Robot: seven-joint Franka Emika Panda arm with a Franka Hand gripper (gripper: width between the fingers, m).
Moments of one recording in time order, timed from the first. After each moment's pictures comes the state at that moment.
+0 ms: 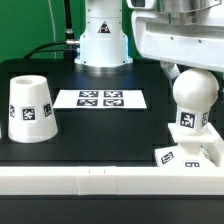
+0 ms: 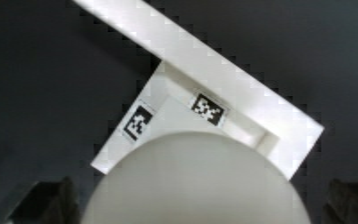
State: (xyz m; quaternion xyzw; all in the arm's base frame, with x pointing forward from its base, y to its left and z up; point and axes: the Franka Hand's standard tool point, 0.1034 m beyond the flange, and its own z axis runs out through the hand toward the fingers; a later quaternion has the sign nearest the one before) arm 0.626 0.096 0.115 -0.89 0.44 0.08 0.09
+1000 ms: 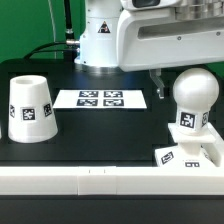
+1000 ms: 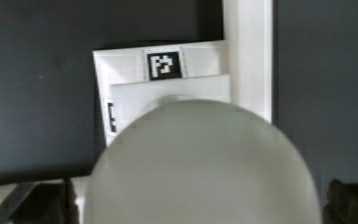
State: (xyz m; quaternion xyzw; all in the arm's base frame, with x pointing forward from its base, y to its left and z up) arm 0.630 0.091 0.117 -1.00 0.04 0.03 0.07
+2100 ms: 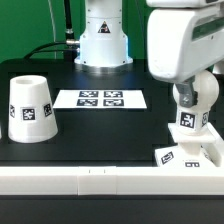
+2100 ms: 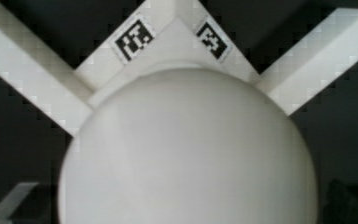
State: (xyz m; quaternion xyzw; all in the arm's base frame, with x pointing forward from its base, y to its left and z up) arm 0.633 0.103 0.116 -0.90 -0.44 -0.02 0.03
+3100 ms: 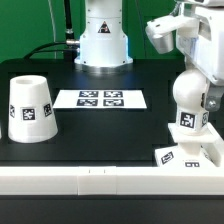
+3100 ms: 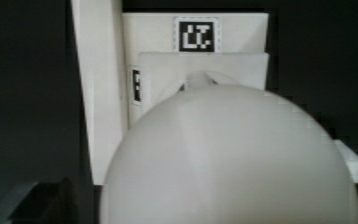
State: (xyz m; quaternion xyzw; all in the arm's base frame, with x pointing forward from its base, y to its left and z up) arm 0.634 0.093 0.114 -0.68 -0.73 -0.01 0.00
